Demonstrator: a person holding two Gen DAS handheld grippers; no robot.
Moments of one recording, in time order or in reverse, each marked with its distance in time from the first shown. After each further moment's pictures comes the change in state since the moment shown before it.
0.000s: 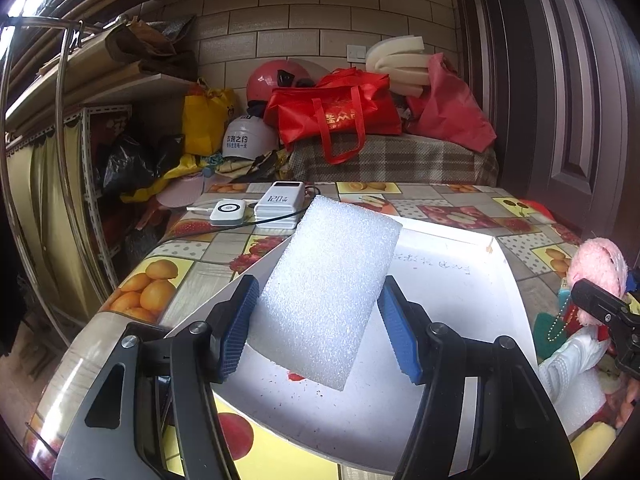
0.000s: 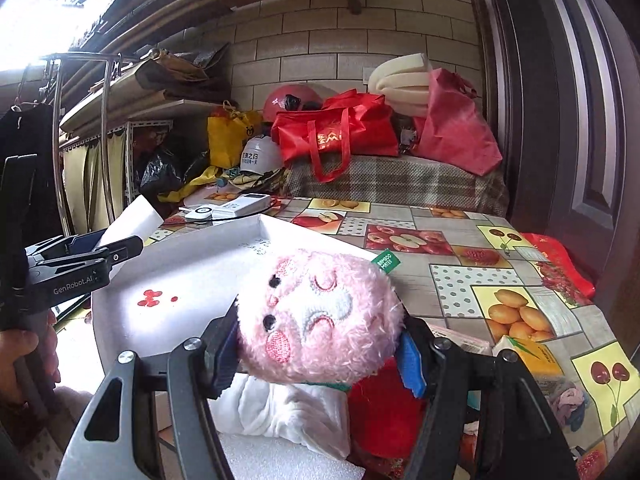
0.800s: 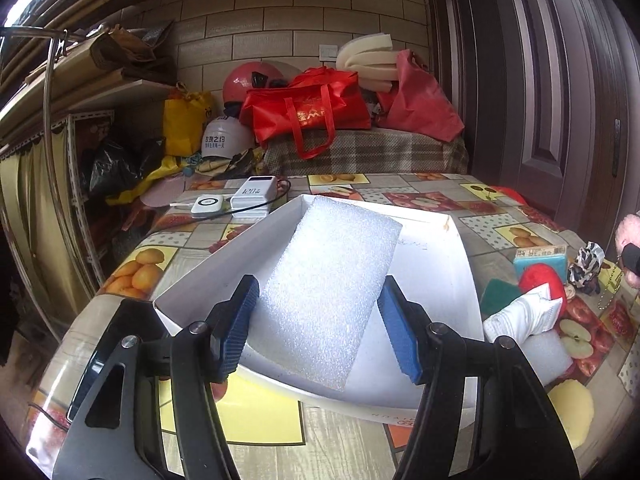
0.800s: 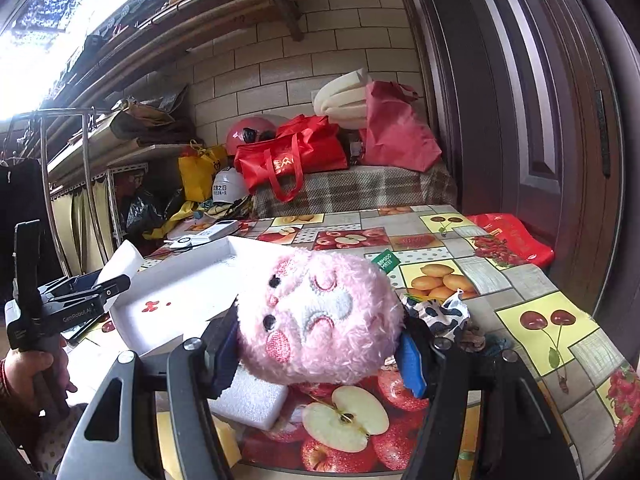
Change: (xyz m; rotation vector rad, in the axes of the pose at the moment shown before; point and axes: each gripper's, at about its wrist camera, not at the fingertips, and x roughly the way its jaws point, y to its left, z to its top) left arm -0.040 -0.009 -0.014 0.044 0.010 -0.079; right arm -0.093 -0.054 -0.018 0.148 -0.067 -0.067
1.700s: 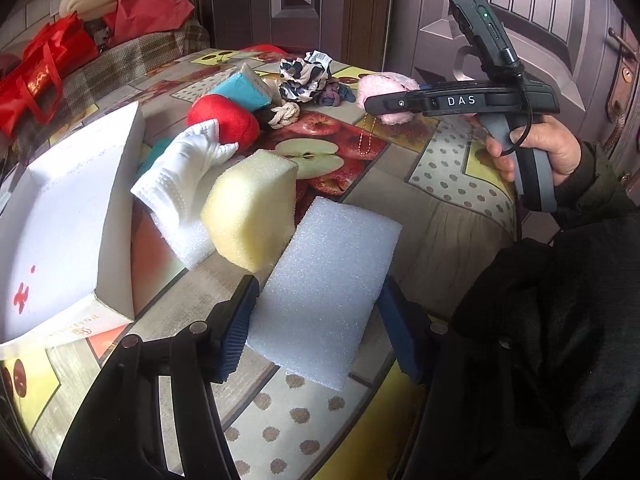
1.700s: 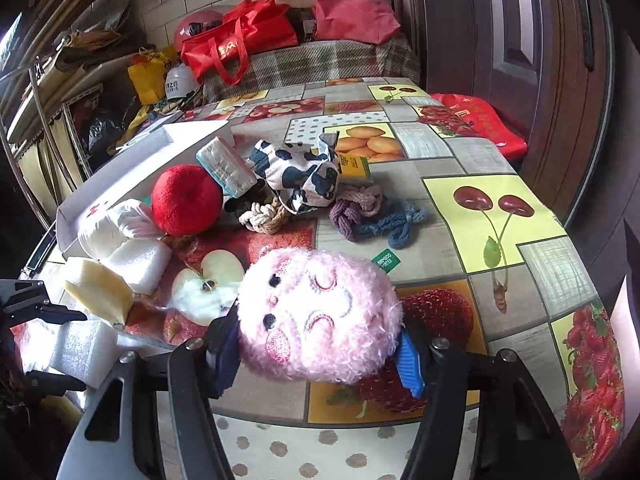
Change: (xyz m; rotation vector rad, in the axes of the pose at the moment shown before) left arm -0.046 -0.139 -0.051 0.462 0.442 -0.723; right arm -0.001 -0.099 -0.035 0.086 0.424 -0.060
